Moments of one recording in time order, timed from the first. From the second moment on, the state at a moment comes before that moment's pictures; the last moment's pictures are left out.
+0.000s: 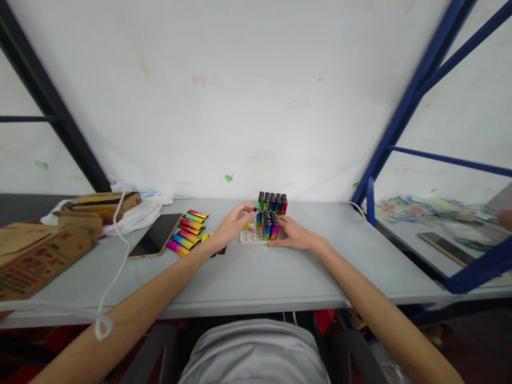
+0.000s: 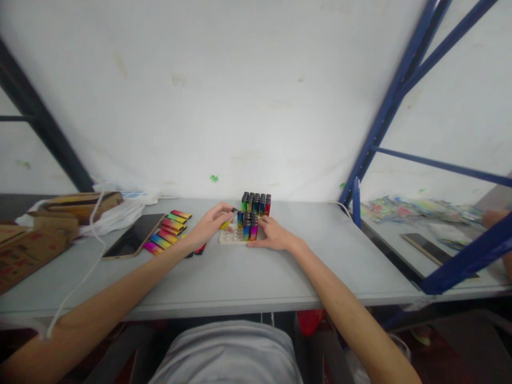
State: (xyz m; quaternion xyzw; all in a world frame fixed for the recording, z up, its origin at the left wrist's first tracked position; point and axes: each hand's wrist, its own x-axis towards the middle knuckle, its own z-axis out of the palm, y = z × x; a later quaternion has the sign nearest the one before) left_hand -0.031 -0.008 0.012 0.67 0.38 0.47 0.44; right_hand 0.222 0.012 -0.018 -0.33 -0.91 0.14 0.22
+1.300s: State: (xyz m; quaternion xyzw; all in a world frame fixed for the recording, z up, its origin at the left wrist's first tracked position) left_hand -0.081 0.008 0.036 0.78 0.57 0.23 -0.01; right_hand 0.223 0.011 -0.017 -0.33 -0.91 0.12 0.21
